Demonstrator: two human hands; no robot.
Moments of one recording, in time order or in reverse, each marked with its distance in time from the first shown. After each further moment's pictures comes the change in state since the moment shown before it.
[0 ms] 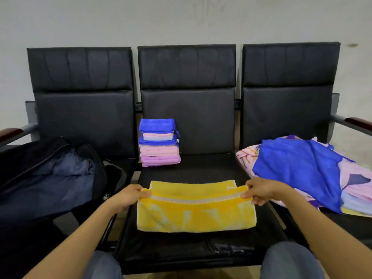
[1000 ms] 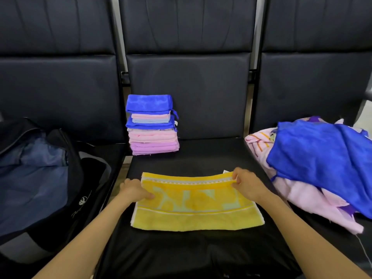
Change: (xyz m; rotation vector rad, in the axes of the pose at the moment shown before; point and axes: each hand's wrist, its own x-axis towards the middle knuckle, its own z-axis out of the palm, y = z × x) left_hand 0.109 -0.016 0.033 0.588 0.067 -0.267; right_hand 0.125 -0.006 0.048 -0.246 0.394 -0.184
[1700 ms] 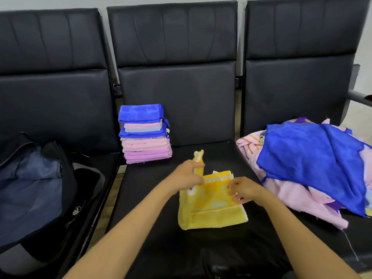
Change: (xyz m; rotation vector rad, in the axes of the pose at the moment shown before) left_hand -0.086 0.153 -0.007 -0.356 -0.095 0.627; right_hand -0.002 0.016 -0.014 0.524 -0.327 0.262
